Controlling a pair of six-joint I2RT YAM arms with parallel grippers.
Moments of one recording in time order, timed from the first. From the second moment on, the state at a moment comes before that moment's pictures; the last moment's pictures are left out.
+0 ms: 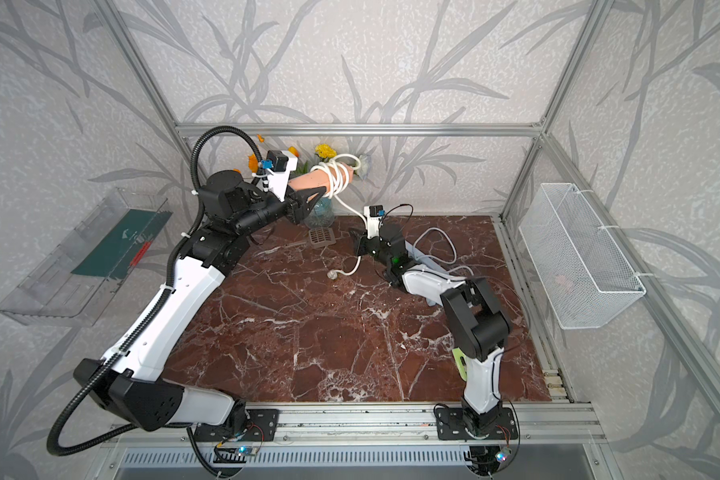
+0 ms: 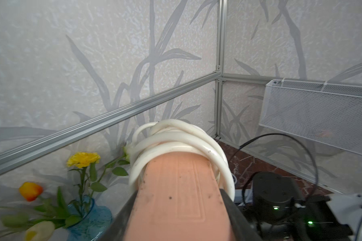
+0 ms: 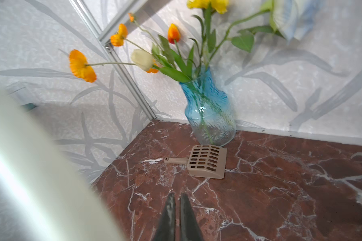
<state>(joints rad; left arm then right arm) -0.33 1.42 1.63 -0.24 0.37 0.17 0.56 1.84 1.21 0.54 -0.21 0.39</state>
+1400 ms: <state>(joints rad) -0.34 1.36 1.47 -0.28 1.16 0.08 0.30 1.93 2.10 -0.13 -0.72 -0.29</state>
